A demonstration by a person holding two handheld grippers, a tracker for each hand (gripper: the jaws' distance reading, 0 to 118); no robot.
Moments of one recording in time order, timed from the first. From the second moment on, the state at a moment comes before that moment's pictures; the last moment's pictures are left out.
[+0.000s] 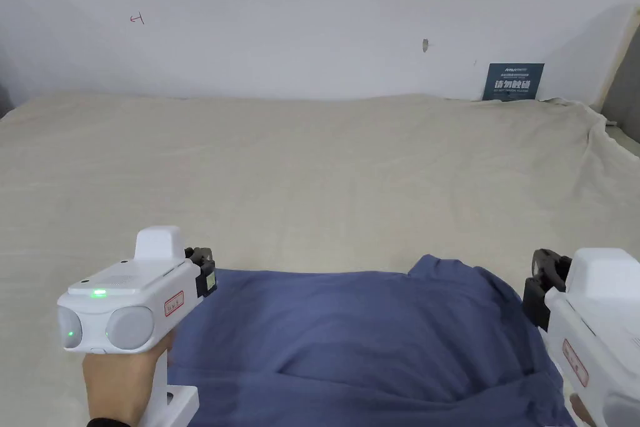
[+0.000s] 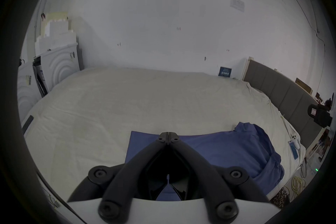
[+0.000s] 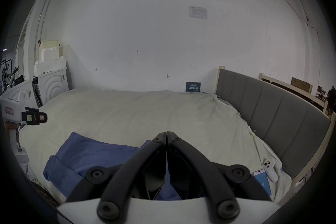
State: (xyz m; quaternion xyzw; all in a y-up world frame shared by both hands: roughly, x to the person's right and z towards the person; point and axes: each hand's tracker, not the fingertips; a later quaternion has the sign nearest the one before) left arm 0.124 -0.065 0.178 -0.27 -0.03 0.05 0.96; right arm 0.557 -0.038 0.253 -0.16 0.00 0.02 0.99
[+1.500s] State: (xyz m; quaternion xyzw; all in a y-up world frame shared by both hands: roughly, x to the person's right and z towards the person) left arm 0.057 -0.139 0.039 -0.45 -0.05 0.07 0.89; right arm 0.628 -0.173 0.039 -0.43 -0.04 -0.01 0.90
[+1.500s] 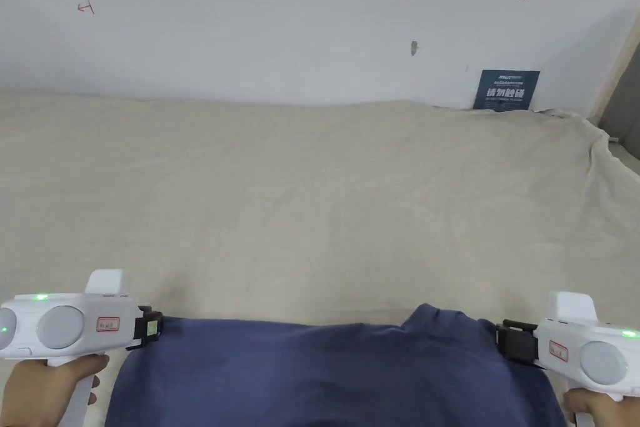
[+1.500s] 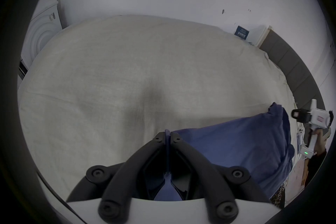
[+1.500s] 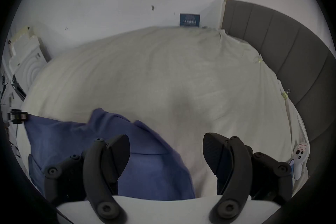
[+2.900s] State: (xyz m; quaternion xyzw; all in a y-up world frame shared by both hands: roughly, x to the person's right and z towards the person) left arm 0.036 -0.141 0.275 -0.43 0.01 0.09 0.90; right arm 0.678 -0.129 0.333 -0.36 0.04 -0.07 0.93
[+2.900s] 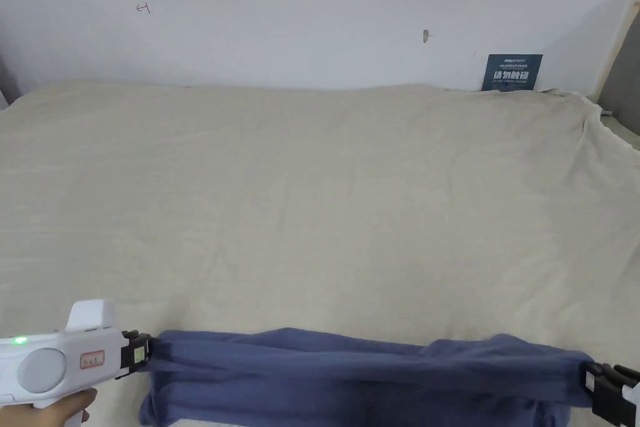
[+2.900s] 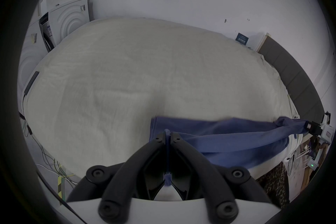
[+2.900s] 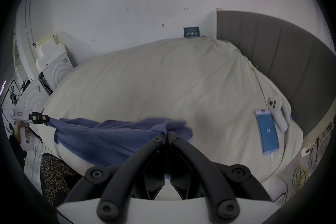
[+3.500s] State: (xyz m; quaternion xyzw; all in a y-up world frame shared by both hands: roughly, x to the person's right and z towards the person) left arm 0.052 -0.208 0.302 -0.47 0.04 0.06 0.88; right arm 0.672 -0.209 0.345 -0.44 -0.03 -0.10 0.89
